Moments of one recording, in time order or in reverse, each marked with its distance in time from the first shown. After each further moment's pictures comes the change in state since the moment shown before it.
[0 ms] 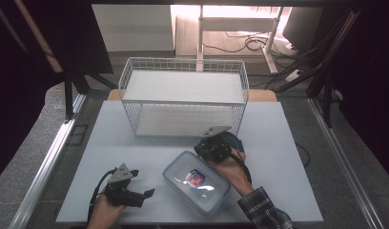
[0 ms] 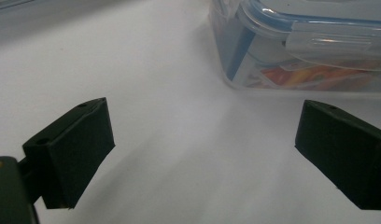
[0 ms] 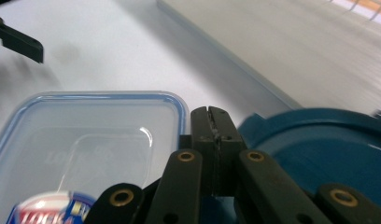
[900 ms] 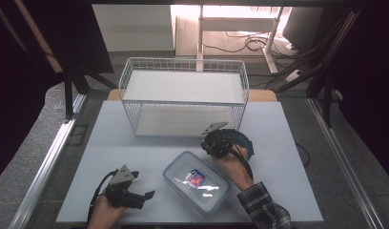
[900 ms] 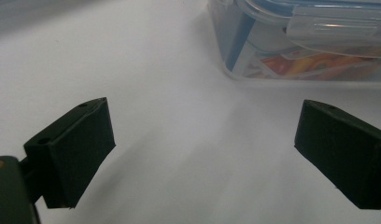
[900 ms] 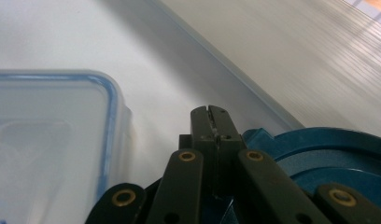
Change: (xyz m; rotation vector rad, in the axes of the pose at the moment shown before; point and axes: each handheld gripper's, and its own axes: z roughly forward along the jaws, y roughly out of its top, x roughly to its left) left arm -0.003 -0.002 0.001 0.025 0.008 0.009; right arm -0.020 0.000 0.007 0.106 -0.135 -0.015
